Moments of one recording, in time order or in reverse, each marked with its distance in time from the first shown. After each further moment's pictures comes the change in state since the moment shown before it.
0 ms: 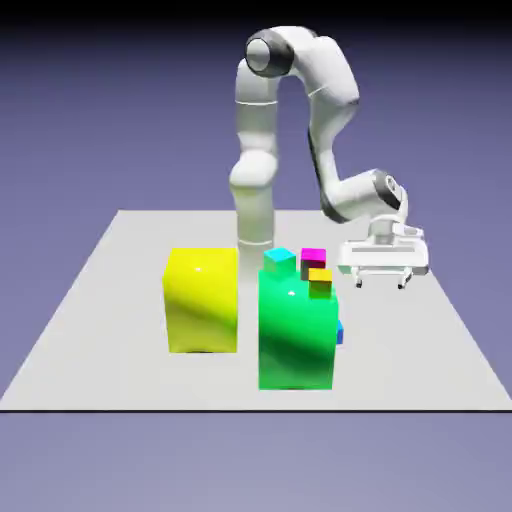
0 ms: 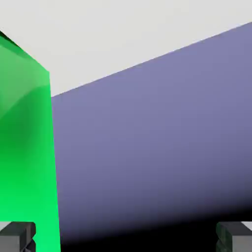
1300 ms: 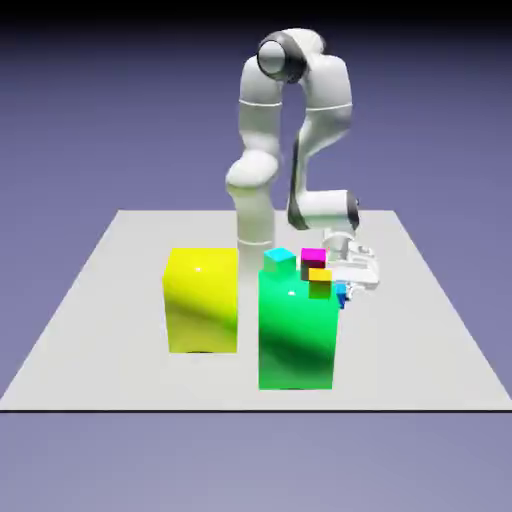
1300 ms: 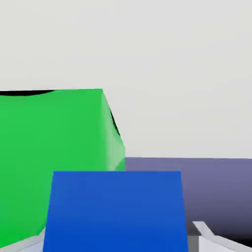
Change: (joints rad) arm -0.208 -0.058 0.317 -0.213 0.032 -0.029 -0.089
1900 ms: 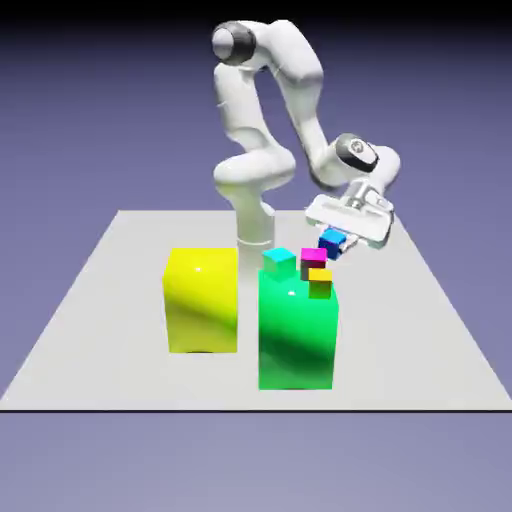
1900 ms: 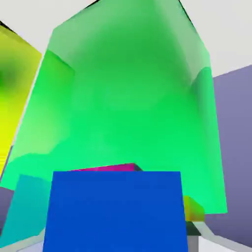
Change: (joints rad) arm -0.558 -0.490 0.448 0.103 0.781 -0.047 -0.710
